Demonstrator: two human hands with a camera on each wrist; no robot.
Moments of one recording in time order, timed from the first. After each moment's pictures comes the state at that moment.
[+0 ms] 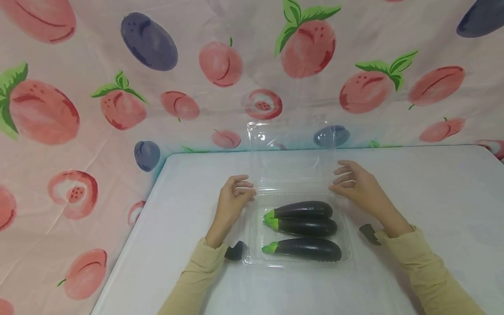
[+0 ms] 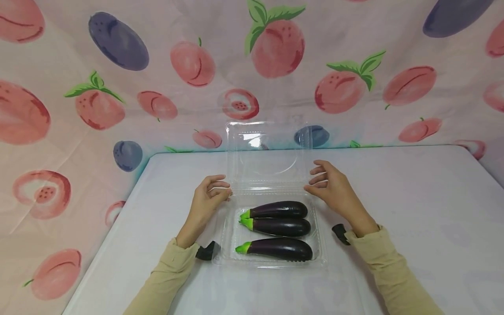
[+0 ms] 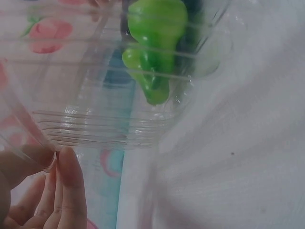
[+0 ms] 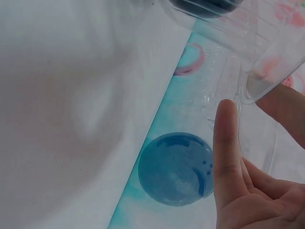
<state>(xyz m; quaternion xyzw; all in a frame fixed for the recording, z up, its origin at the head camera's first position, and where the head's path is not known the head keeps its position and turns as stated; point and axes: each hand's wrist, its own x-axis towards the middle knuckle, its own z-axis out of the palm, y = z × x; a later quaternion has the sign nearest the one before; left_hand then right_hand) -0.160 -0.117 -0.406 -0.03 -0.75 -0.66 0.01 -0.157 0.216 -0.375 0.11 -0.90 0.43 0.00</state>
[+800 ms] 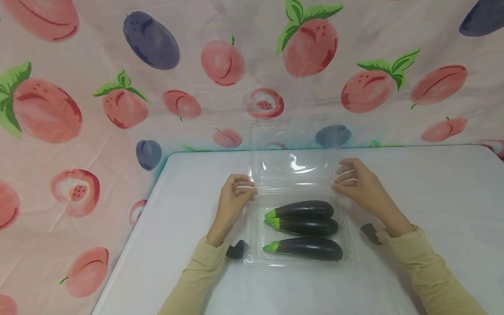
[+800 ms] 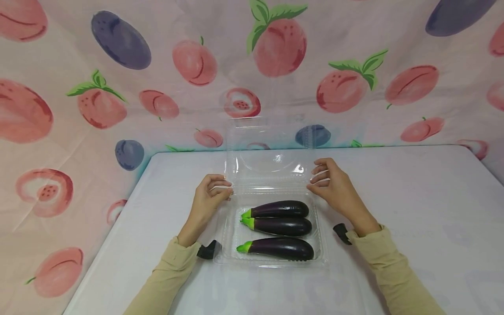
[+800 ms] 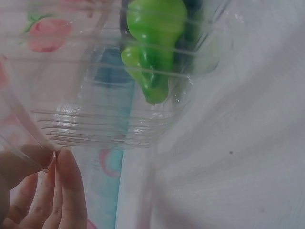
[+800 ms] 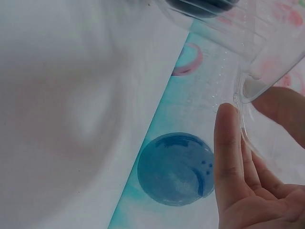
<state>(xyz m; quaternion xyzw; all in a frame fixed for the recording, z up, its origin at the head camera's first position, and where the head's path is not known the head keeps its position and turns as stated) -0.161 -0.118 -0.409 -0.05 -0.73 -0.68 0.02 -0.157 0.217 -0.380 0.14 -0.88 0.46 0.04</state>
